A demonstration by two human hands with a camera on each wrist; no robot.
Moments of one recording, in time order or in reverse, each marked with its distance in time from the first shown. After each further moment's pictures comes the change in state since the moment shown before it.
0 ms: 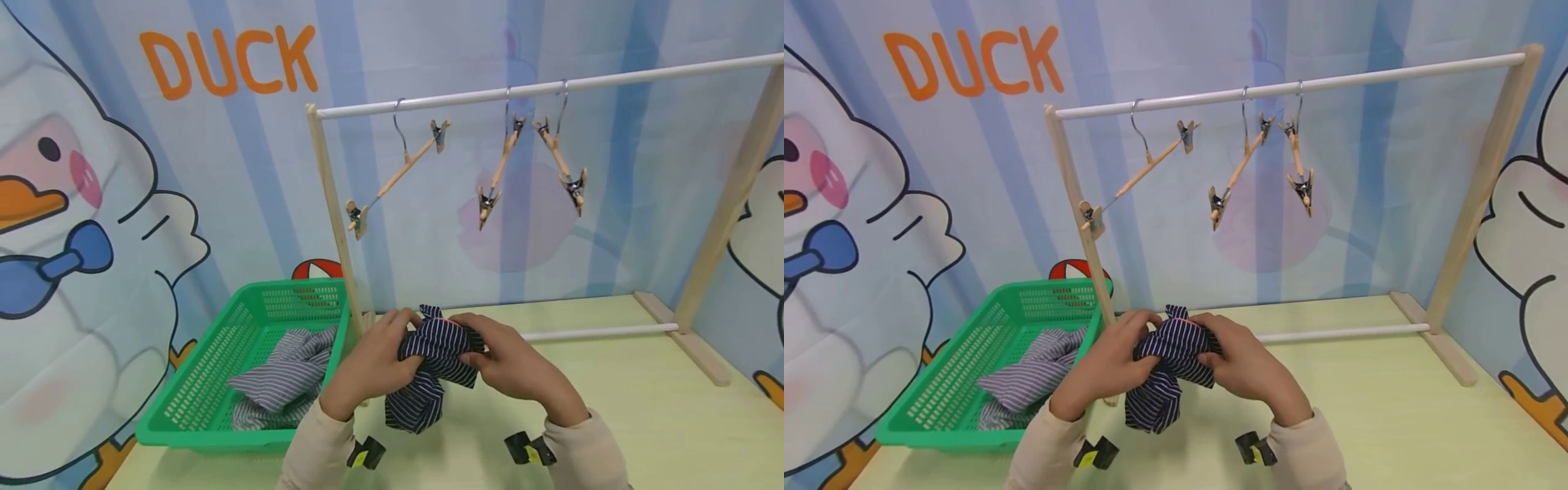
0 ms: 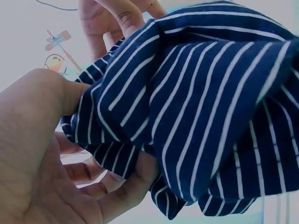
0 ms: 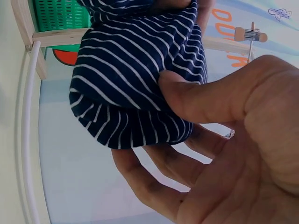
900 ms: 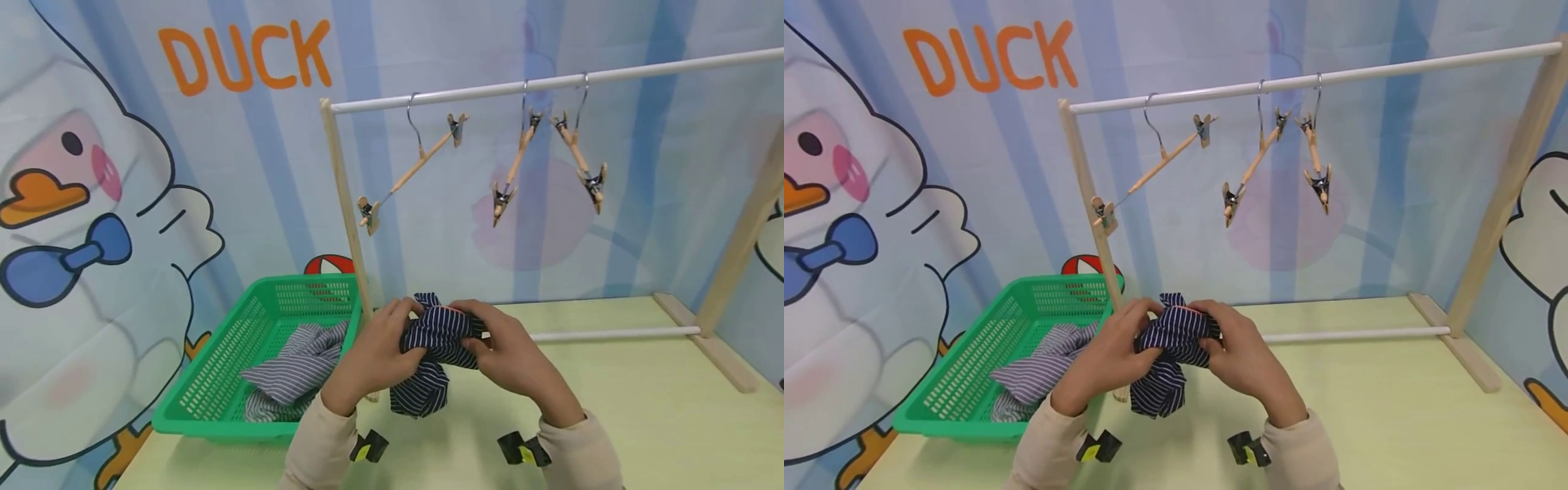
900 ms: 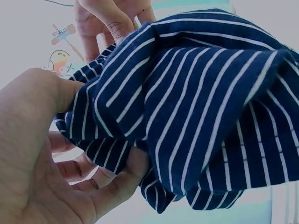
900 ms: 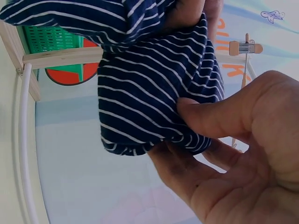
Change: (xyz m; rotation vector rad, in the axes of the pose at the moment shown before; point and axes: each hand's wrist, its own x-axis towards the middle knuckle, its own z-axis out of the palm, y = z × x) left_hand -0.003 -0.001 -0.011 0.004 0.059 -0.019; right_hand 0.012 -0.013 0.011 0.119 0.127 0.028
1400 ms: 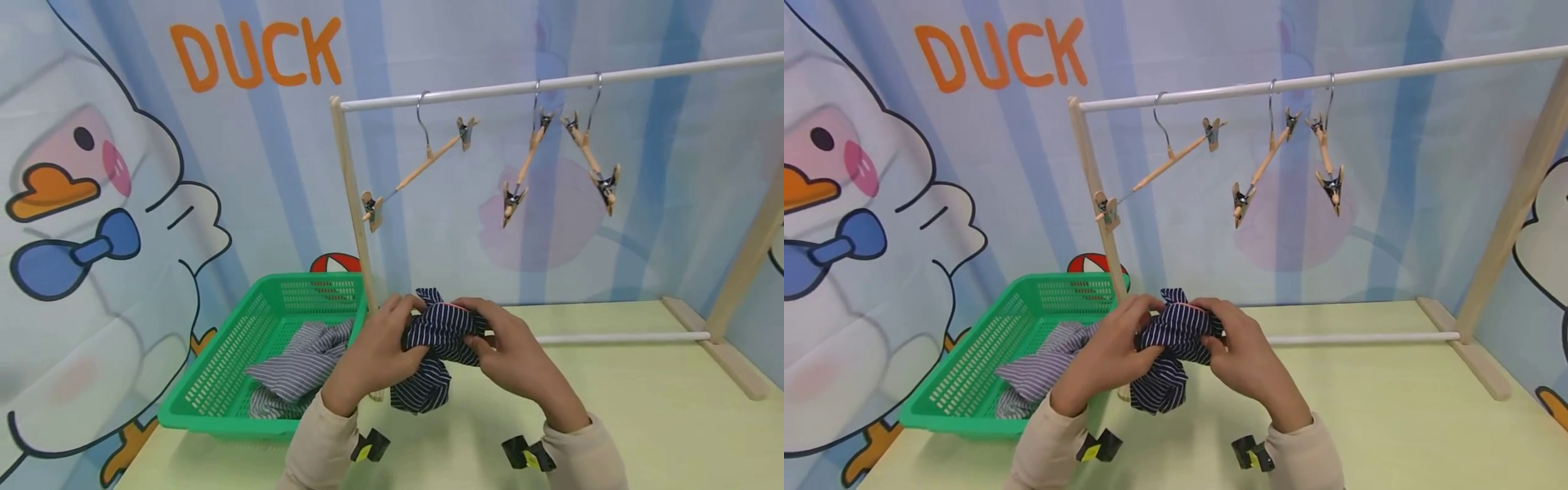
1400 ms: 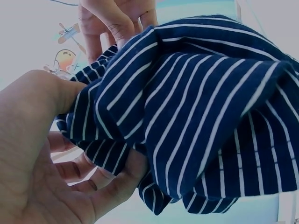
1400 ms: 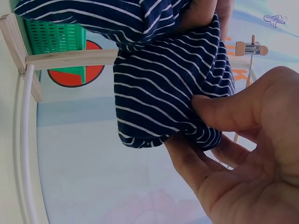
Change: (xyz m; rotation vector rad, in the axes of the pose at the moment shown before) left_hand -0.004 0.000 -0.006 -0.005 0.053 0.014; right_hand 0.004 0.000 0.008 0.022 0.029 -0.010
